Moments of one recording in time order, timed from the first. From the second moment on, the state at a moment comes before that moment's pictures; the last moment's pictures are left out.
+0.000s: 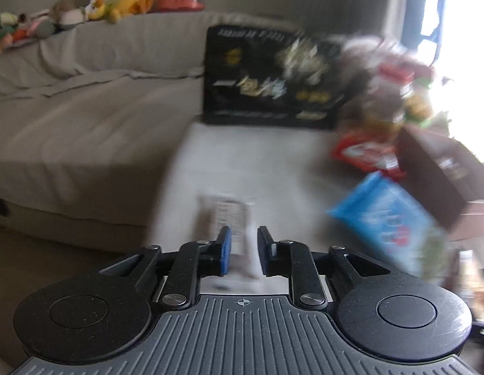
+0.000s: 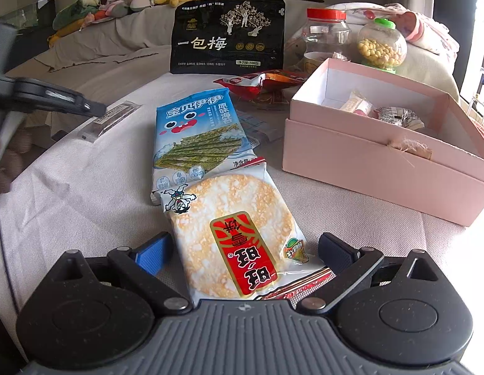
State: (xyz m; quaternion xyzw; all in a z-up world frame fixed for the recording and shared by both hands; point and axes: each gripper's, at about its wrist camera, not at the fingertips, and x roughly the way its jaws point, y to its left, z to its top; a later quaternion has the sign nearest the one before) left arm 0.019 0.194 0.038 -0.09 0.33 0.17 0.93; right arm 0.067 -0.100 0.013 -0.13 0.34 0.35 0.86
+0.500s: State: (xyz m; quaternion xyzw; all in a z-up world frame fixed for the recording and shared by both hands) left arm 0.041 0.189 0.027 -0.07 0.33 0.12 0.93; right arm 0.067 -0.099 0.013 -0.13 0.34 0.35 0.86
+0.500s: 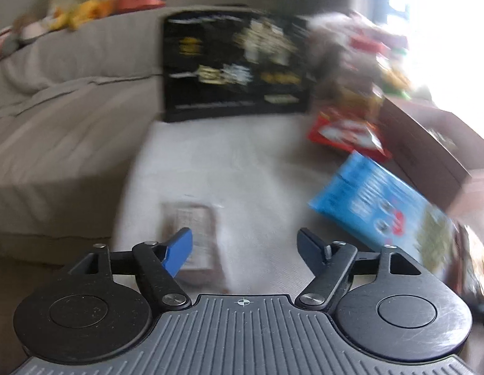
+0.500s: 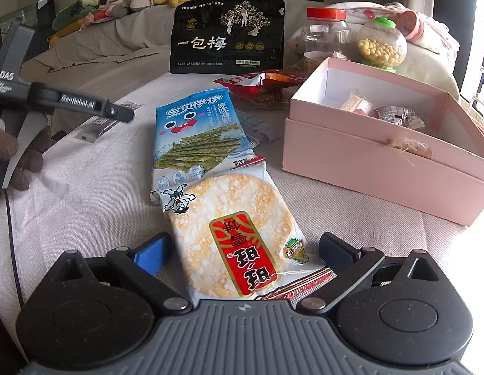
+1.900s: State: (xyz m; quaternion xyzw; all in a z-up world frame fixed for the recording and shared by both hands) left arm -0.029 -0.008 0.083 -0.04 0.34 -0.13 0.93; right arm 0.029 -0.207 0.110 -0.14 0.25 0.32 0.90
